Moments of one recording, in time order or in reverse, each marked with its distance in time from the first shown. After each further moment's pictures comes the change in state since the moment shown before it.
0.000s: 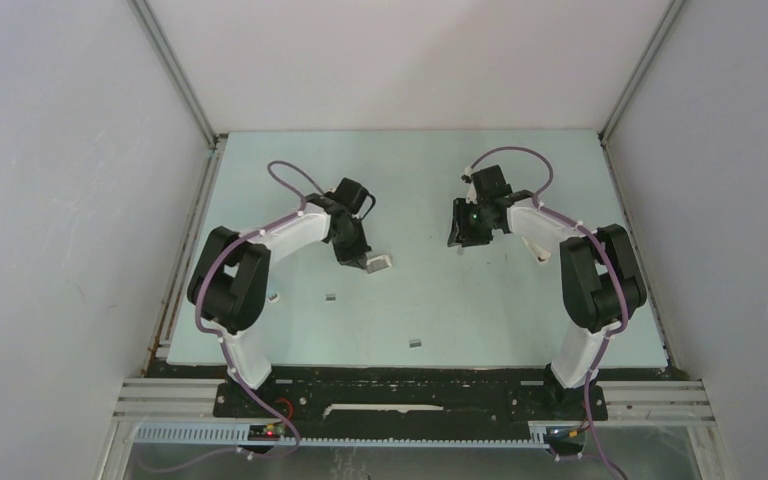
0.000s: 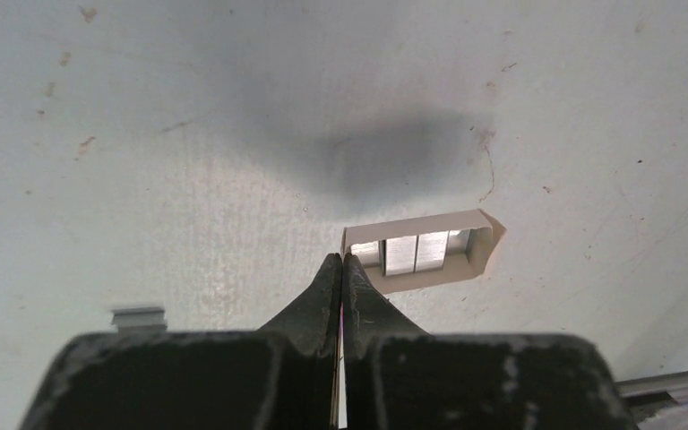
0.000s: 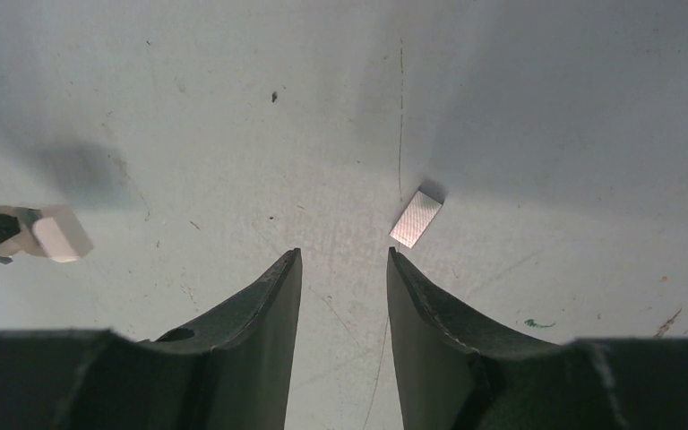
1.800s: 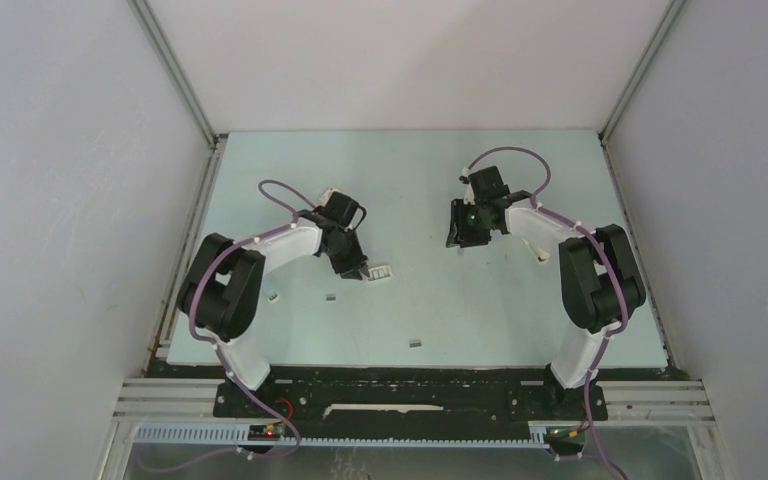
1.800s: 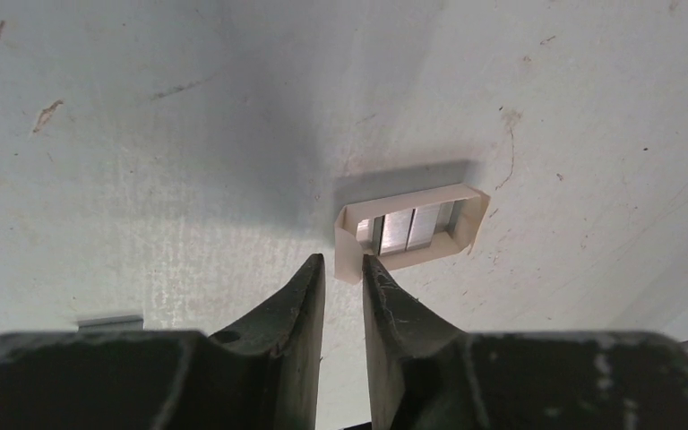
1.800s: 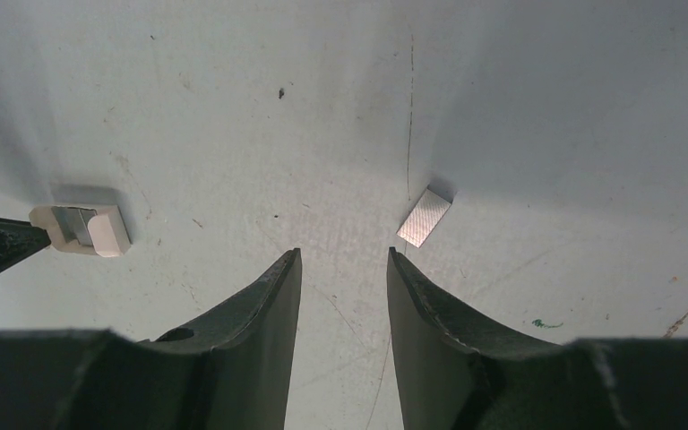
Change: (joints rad) left arm 0.019 -0.070 -0.150 0.124 0.063 -0.057; right arm 0.015 0.000 0.000 0.000 0.008 0.000
